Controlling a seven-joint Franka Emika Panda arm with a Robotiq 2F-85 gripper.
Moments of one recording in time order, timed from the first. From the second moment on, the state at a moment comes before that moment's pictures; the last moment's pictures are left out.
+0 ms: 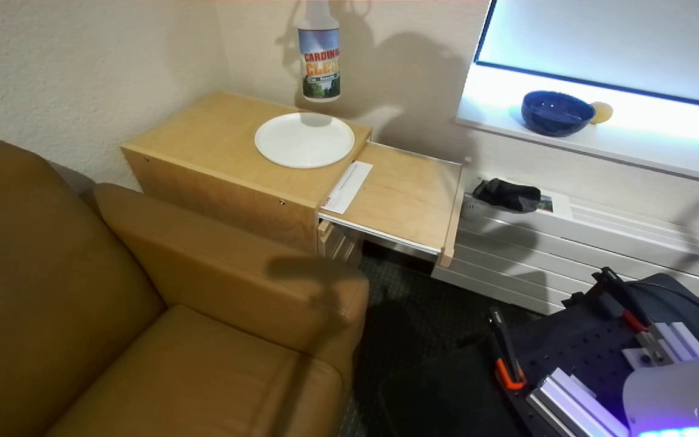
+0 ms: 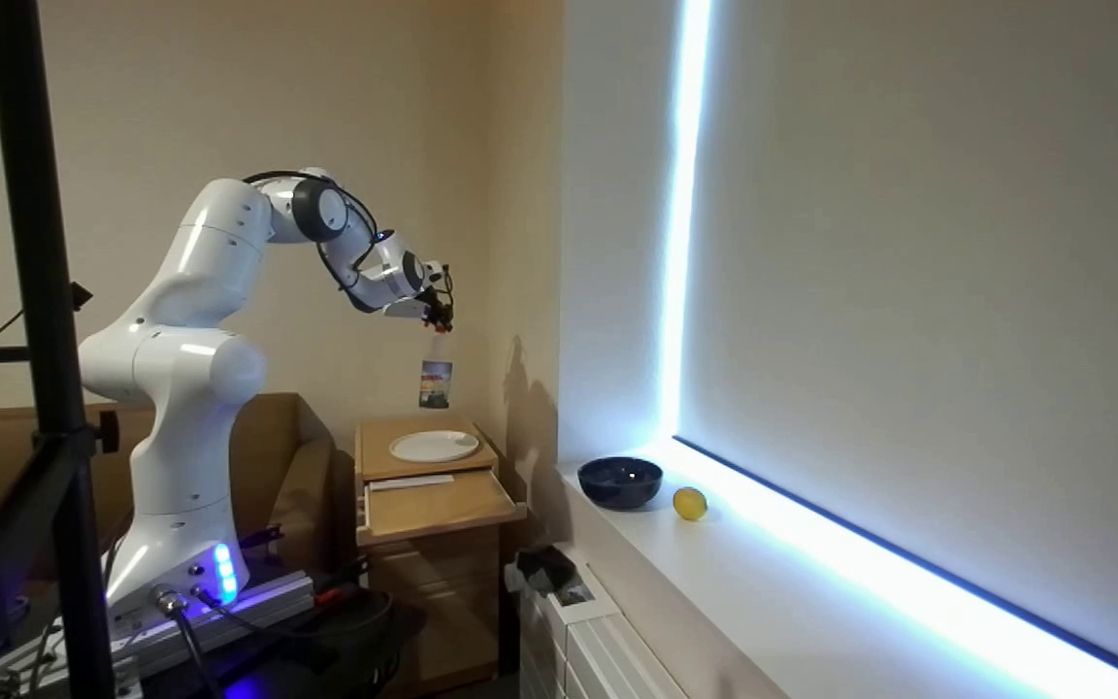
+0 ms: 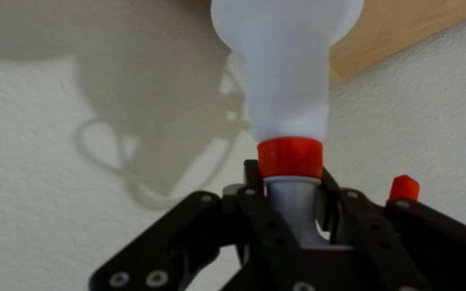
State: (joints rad) arm 0.27 0.51 -0.01 -1.56 -0.48 2.82 0.60
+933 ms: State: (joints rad) arm 0.52 0.72 -0.31 -1.46 -0.67 2.91 1.04
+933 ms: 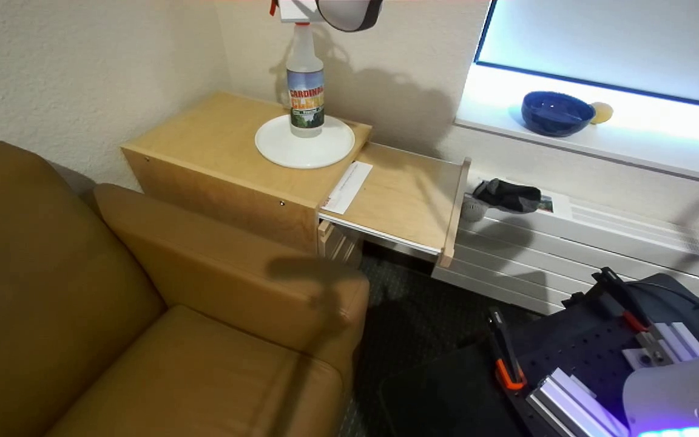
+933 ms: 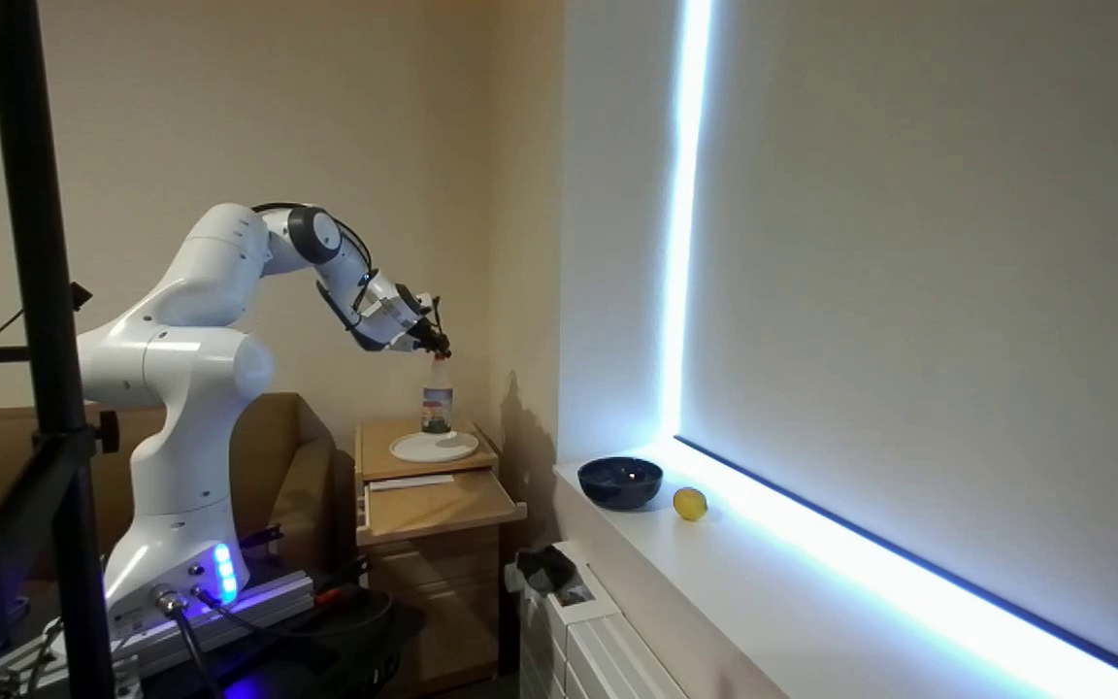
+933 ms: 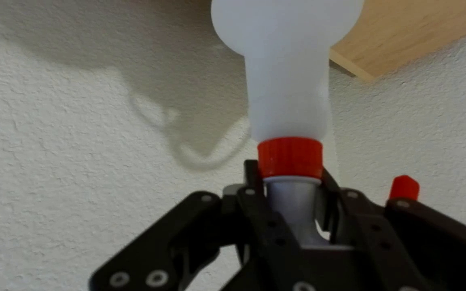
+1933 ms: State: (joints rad) arm 0.66 0.85 -0.48 -1.39 -0.67 2.91 1.26
